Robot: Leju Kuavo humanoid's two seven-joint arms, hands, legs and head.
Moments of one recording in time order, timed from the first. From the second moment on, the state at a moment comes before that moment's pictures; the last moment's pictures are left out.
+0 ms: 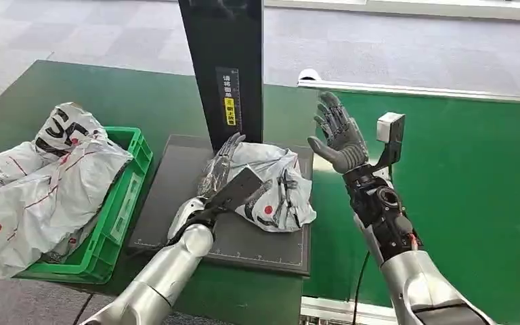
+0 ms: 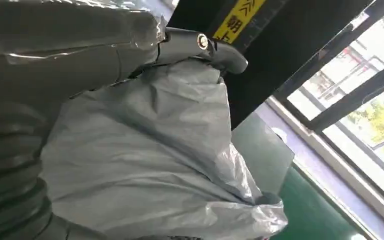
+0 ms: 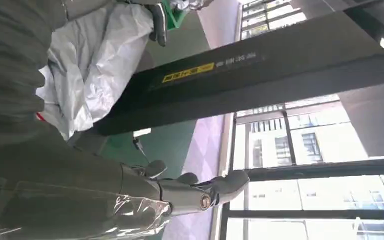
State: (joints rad) left arm -0.57 -0.29 -0.38 -0.77 -0.63 0.30 -0.28; right arm -0.73 0.02 0.24 -0.71 -0.34 0.41 -0.39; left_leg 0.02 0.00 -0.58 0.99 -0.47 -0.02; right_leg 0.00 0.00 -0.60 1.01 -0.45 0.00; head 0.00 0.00
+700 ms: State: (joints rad) left arm -0.64 -0.31 -0.43 -0.67 -0.70 0.23 -0.22; right arm -0.68 0.02 0.17 -0.82 -0.22 0.30 -0.37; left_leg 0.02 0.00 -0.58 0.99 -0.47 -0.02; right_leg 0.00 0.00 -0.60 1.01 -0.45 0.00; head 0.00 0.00
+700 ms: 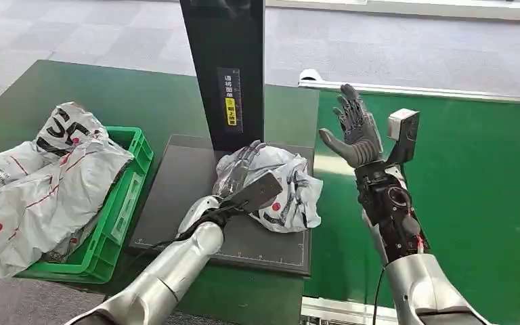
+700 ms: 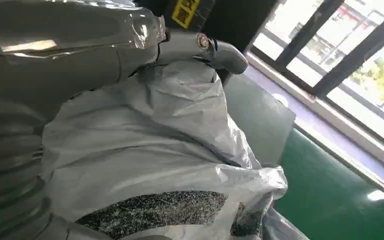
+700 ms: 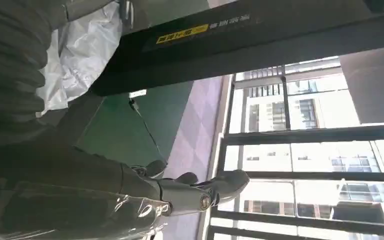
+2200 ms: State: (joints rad) left arm -0.51 -0.24 -0.33 -0.82 -0.89 0.68 -0.60; right arm -0.55 0.01 0.09 -1.01 -0.15 0.33 -0.35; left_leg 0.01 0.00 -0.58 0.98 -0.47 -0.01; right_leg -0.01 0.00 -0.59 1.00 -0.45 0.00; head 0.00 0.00
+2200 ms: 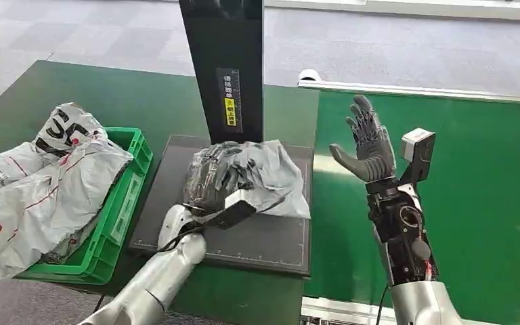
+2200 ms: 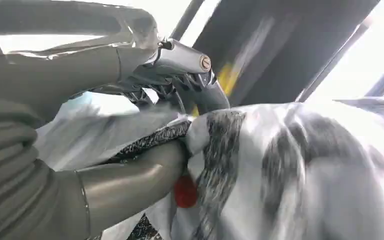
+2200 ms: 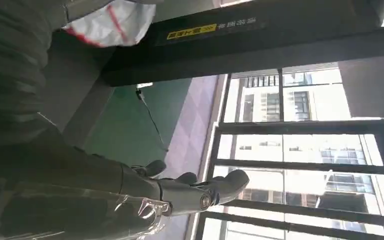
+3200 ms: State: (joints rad) left arm -0.39 -0.19 0.13 -1.63 -1.29 0.70 -0.70; right arm -0.38 -0.14 0.12 -1.12 -0.23 0.28 -0.40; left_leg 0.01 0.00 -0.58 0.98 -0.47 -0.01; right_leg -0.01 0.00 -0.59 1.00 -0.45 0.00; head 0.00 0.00
